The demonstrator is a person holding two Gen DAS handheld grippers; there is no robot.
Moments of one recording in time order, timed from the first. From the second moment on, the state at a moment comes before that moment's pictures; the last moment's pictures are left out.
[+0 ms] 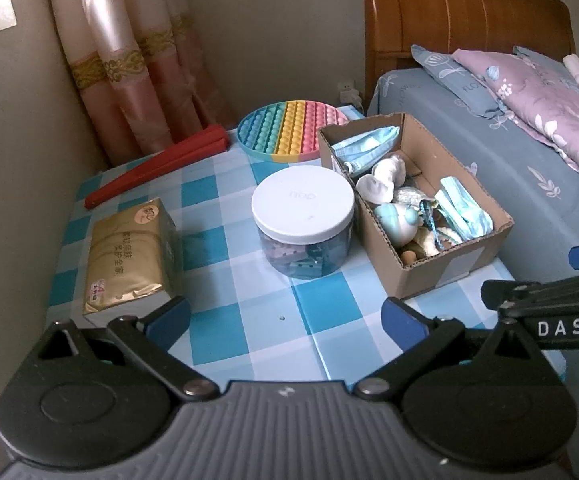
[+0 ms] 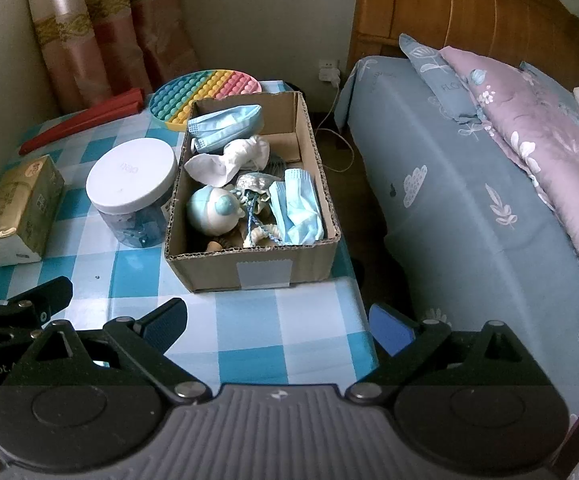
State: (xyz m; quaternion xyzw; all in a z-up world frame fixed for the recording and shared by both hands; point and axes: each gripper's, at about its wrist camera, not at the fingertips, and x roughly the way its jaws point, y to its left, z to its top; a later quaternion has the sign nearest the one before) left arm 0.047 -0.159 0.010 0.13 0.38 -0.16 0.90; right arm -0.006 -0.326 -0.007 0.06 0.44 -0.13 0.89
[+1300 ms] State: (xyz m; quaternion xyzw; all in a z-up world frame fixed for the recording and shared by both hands) left arm 0.048 -0.160 0.010 0.13 0.39 -0.16 0.90; right arm -0.006 -0.326 -0.007 0.06 0.44 -0.14 0.89
